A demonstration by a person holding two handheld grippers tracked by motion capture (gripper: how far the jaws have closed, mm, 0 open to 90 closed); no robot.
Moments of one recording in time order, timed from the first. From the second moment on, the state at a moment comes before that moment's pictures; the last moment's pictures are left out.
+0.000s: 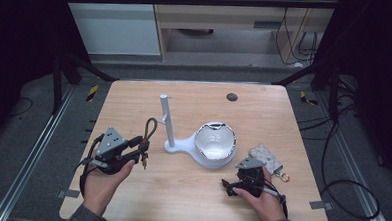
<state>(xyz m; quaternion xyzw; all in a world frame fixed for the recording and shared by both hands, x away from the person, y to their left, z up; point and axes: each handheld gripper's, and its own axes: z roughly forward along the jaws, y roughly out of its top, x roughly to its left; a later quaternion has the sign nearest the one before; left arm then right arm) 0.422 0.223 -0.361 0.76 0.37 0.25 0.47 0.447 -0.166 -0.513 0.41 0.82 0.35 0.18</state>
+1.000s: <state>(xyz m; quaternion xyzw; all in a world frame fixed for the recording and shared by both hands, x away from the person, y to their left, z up) 0.446 0.194 -0.368 0.77 0.37 0.24 0.46 0.447 -0.166 -0.513 0.41 0.82 0.35 0.18</state>
